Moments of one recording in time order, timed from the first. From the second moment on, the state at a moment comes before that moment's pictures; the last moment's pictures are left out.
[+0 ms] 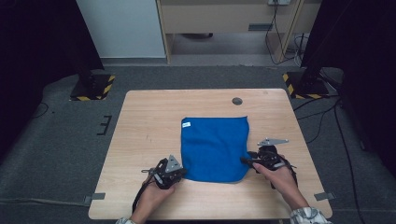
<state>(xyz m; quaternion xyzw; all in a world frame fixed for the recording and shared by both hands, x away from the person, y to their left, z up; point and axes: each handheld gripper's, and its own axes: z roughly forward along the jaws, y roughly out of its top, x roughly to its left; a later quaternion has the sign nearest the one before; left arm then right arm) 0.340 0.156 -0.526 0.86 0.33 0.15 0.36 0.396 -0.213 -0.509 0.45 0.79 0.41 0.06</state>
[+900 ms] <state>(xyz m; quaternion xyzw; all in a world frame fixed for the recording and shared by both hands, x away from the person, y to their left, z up) 0.345 0.162 -0.524 0.86 0.34 0.15 0.35 0.447 -0.124 -0.518 0.43 0.82 0.38 0.03</state>
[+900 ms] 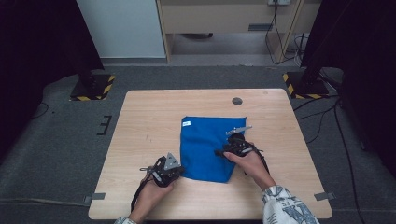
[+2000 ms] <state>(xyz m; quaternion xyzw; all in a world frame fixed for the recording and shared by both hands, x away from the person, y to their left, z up) 0.341 0.158 -0.524 0.87 0.32 0.14 0.35 0.395 -0.194 -0.499 0.43 0.81 0.40 0.05</state>
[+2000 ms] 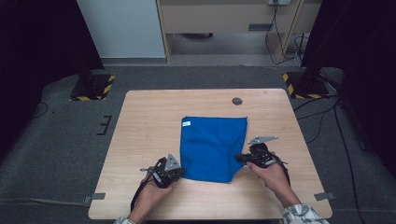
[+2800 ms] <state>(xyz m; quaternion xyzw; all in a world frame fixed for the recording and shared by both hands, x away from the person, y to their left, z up) 0.329 0.165 -0.522 0.87 0.32 0.13 0.34 0.343 -0.234 -0.506 0.46 0.80 0.37 0.11</state>
